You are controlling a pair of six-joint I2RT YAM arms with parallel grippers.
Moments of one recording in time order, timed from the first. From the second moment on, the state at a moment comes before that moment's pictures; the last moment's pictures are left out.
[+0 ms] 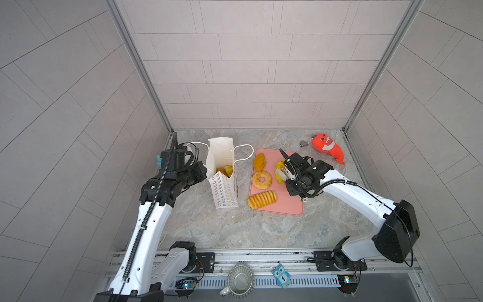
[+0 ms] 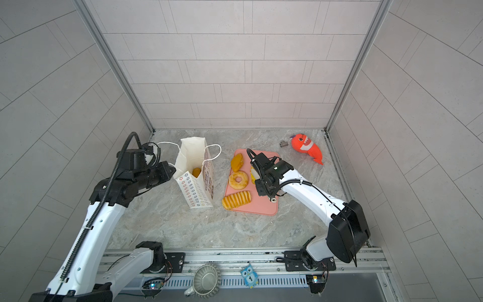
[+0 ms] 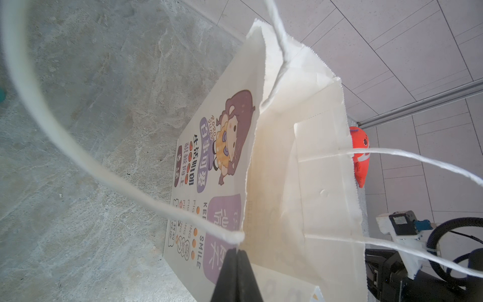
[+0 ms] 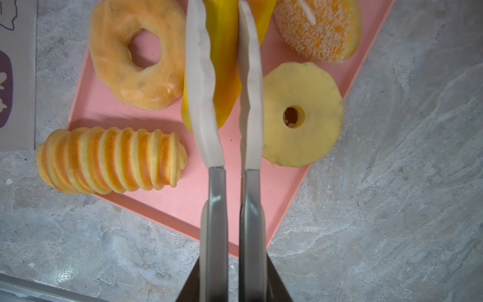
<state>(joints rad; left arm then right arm) -0.08 0.96 1.12 -0.89 0.27 -0.52 0.60 1.42 1.20 -1.03 0.12 0.35</state>
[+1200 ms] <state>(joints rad) -0.07 0.96 1.12 -0.90 0.27 -0.52 0.57 1.27 1.59 -1.17 0.19 0.27</state>
